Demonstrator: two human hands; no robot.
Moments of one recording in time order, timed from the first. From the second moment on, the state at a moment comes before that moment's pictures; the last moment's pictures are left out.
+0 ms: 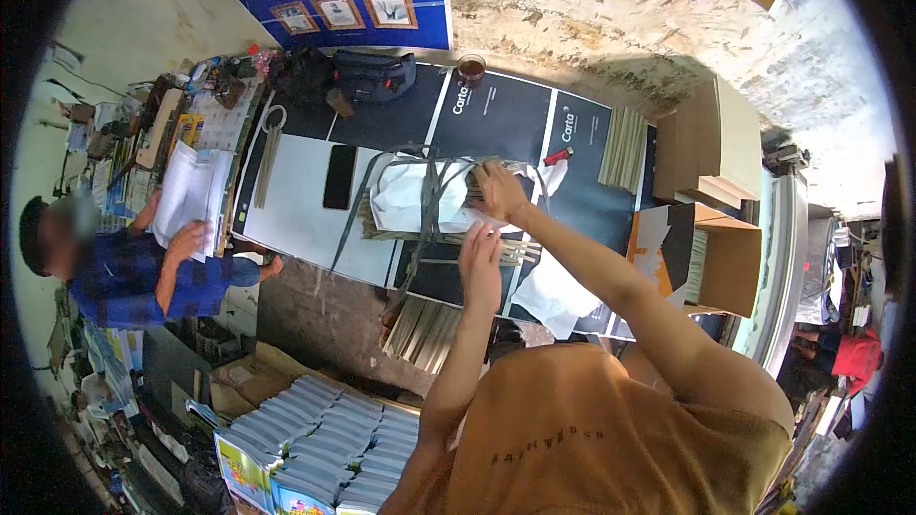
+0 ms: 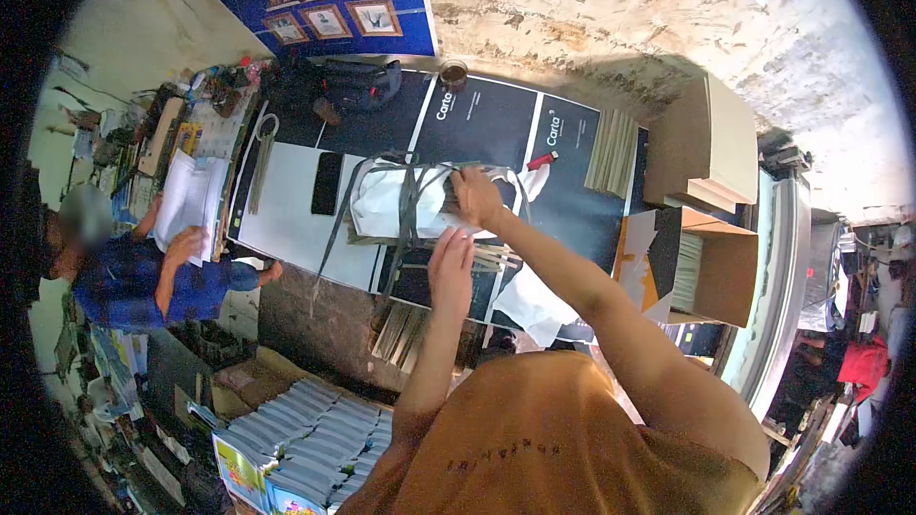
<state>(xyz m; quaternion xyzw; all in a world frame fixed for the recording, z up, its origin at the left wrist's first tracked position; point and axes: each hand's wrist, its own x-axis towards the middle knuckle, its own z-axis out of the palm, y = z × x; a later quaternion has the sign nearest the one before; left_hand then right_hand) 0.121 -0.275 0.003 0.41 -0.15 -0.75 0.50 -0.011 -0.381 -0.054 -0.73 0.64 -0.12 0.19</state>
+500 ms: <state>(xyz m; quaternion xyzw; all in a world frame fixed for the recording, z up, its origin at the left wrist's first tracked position) 0.056 -0.343 -0.036 0.48 -0.17 -0.72 0.47 -0.051 -0.424 -0.095 -0.71 0.65 -0.06 0.27</state>
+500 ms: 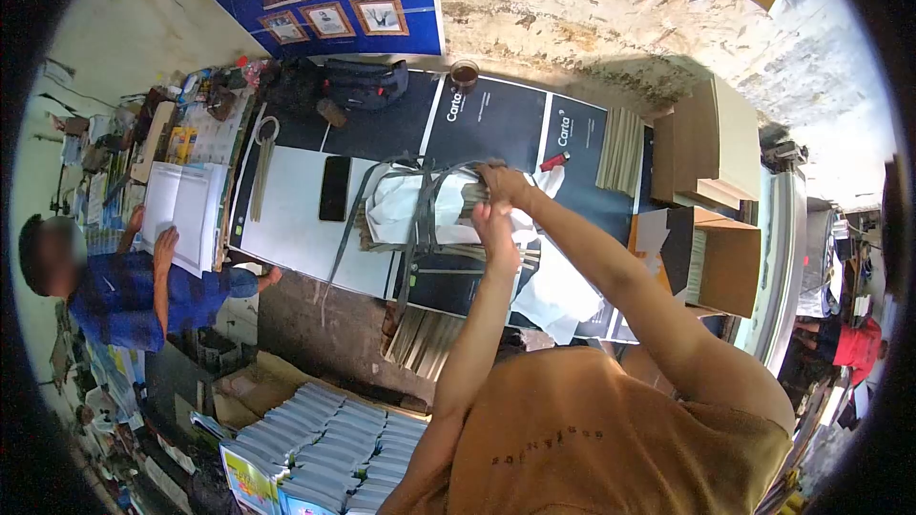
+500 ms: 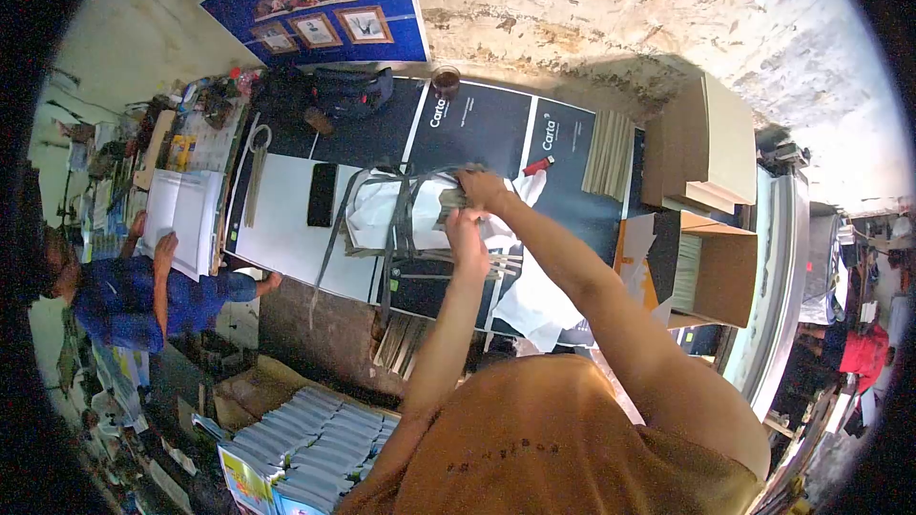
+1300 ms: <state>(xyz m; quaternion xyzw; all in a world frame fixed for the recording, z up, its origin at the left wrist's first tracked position) 0.073 -0.352 -0.129 0.65 -0.14 -0.65 0.36 -0.060 -0.380 -0.064 -0.68 0.60 -0.01 0.41</state>
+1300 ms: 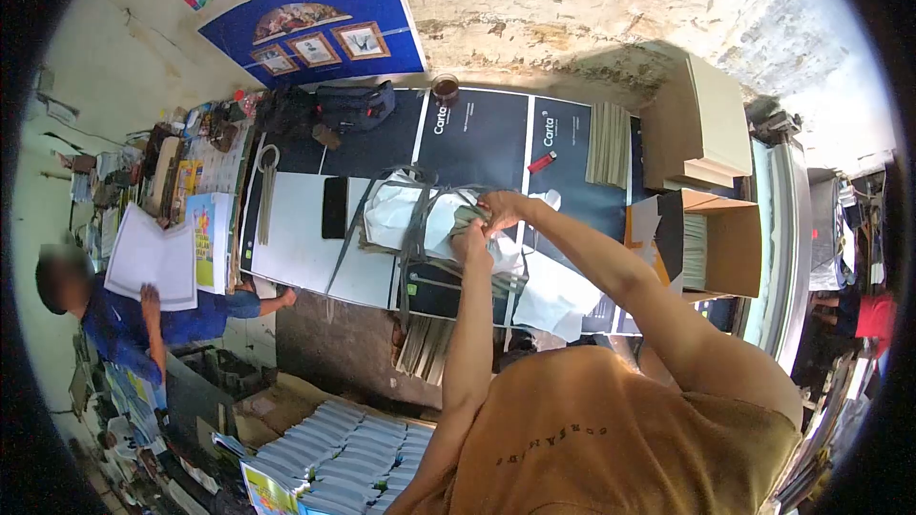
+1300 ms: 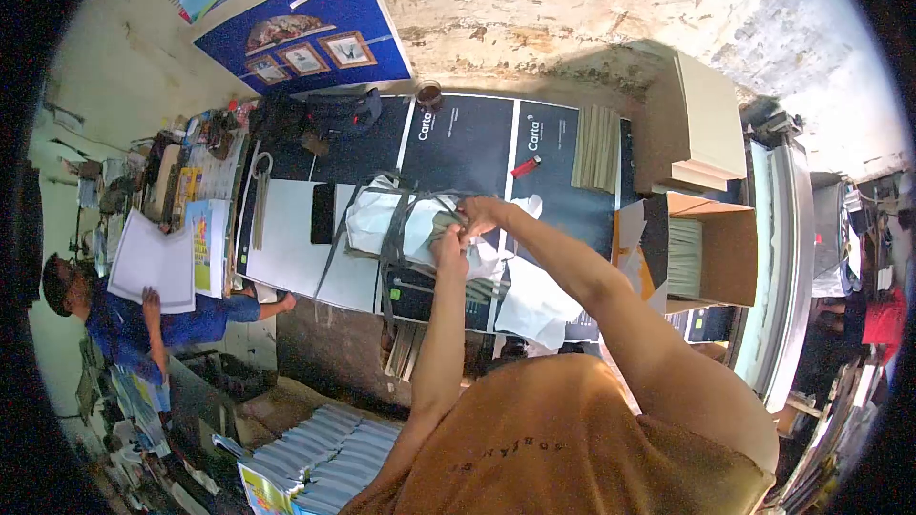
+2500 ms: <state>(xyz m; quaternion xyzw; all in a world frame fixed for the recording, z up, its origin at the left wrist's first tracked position) 0.070 -0.332 -0.088 0.83 -0.36 -0.40 0.12 -0.054 -0.305 -0.082 -0.42 0.76 -0.20 0.46</state>
